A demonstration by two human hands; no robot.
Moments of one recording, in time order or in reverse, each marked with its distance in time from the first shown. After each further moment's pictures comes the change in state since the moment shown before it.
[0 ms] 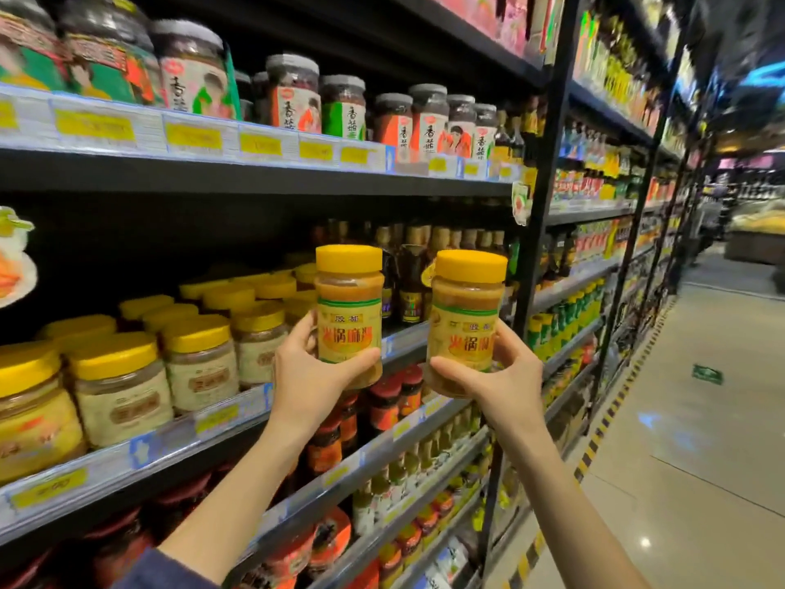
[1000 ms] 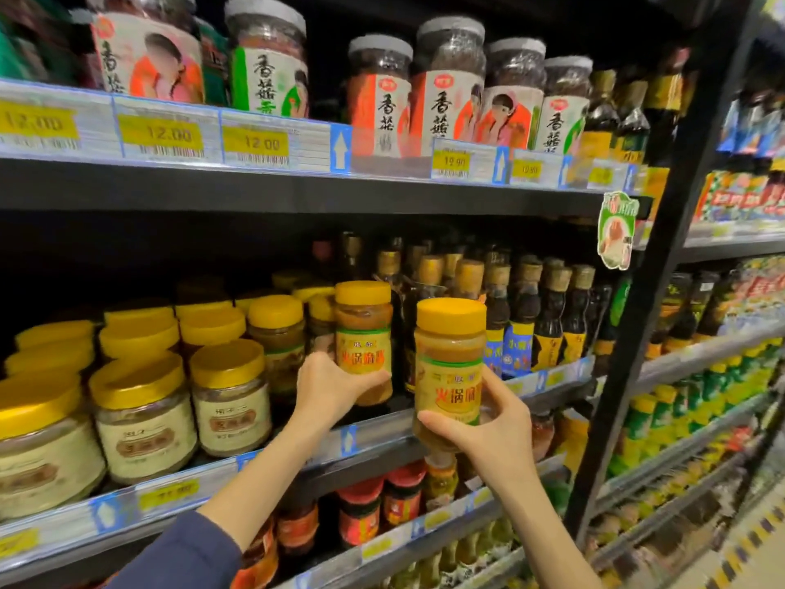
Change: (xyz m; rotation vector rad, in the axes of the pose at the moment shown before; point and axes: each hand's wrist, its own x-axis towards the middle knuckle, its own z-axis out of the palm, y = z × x) left_hand 0.166 -0.093 0.140 0.406 0.229 -0.276; right_hand 0.190 0.169 0.002 0.033 -0.329 0.096
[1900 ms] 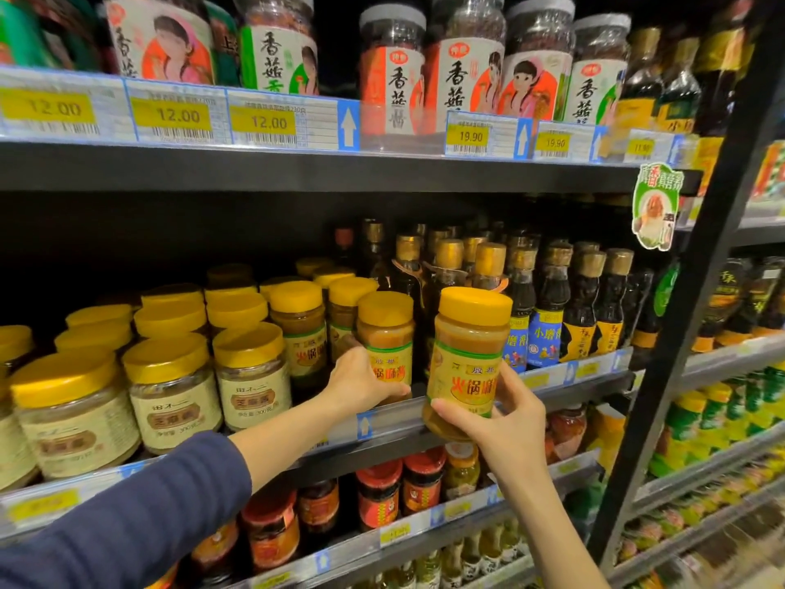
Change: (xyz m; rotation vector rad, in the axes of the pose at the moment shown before) left_hand 0.008 -0.014 0.014 0.280 -0.272 0.004; right_hand -0.002 0.011 0.006 0.219 -0.027 0.014
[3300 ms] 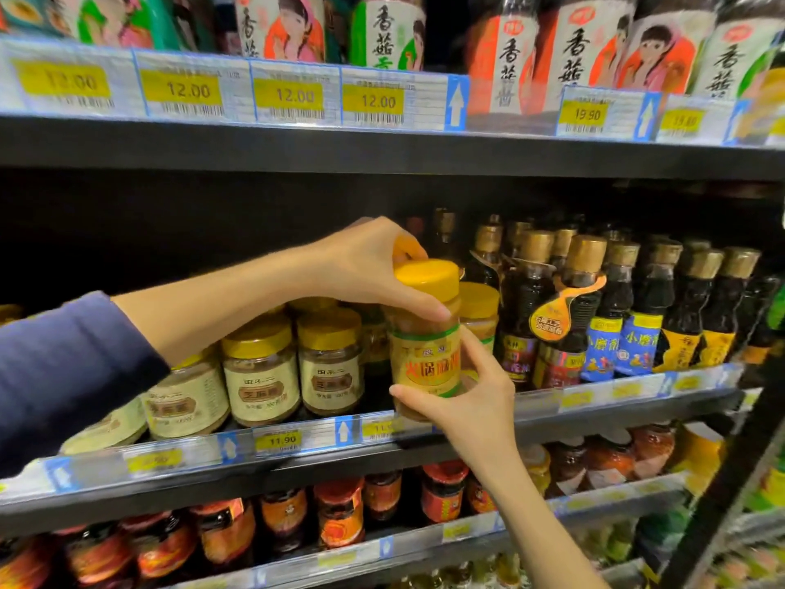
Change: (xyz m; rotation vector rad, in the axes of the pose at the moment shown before) left_hand -0.031 0.068 -0.163 0.454 -0.097 0.403; right_hand -0.003 -0.015 0.100 -0.168 -0.136 -0.191
